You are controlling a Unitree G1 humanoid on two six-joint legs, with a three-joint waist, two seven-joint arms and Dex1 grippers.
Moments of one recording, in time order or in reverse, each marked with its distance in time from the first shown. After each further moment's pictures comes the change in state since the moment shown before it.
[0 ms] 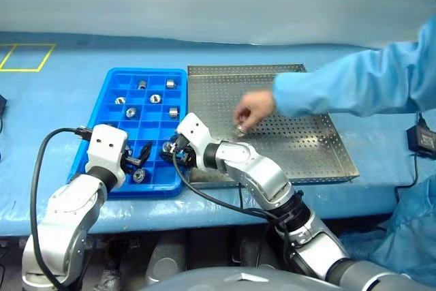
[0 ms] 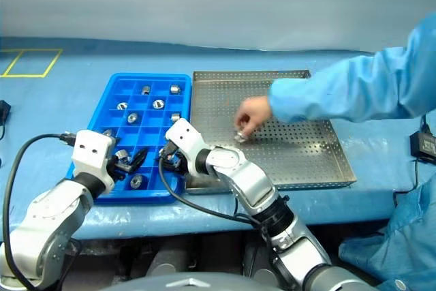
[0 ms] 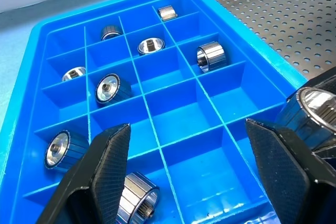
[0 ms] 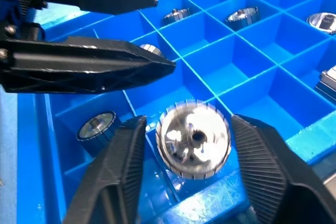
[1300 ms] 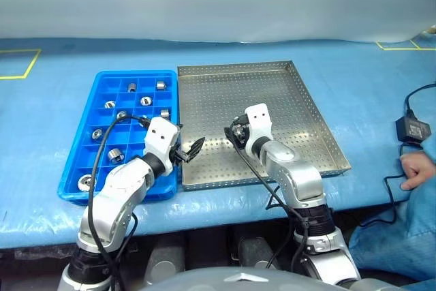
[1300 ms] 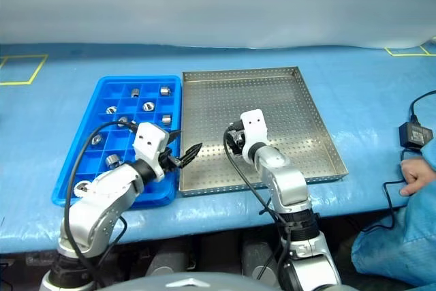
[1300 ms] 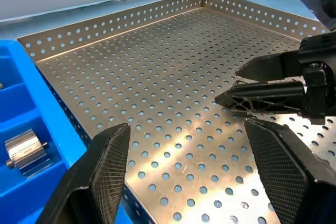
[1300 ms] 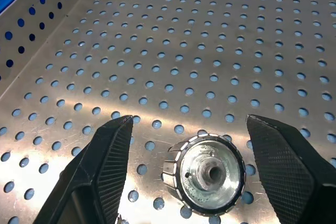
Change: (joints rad) left arm -0.185 -0.110 -0.296 0.241 -0.005 -0.198 -0.090; right arm 0.150 -0.028 -0.384 -0.005 -0.071 0.038 -0.304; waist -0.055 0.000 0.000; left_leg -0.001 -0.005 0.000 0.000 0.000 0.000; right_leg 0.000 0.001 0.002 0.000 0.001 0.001
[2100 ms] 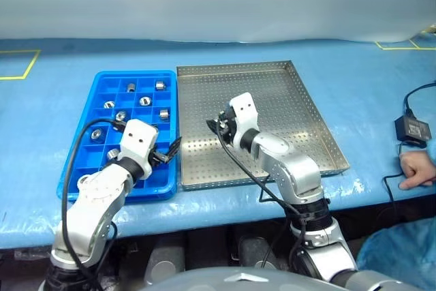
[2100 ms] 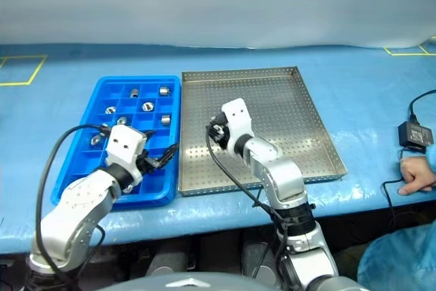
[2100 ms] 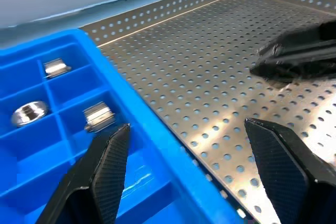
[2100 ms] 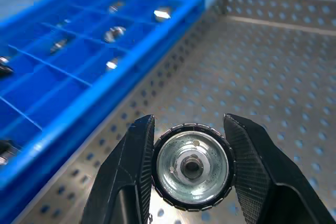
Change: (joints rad) left arm 0.119 0.107 0.143 -0.135 0.018 0.053 0.050; right arm -0.131 0.020 0.084 -0.104 0.100 0.029 0.176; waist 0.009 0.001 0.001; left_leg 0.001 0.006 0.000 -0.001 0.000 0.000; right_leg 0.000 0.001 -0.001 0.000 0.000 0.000
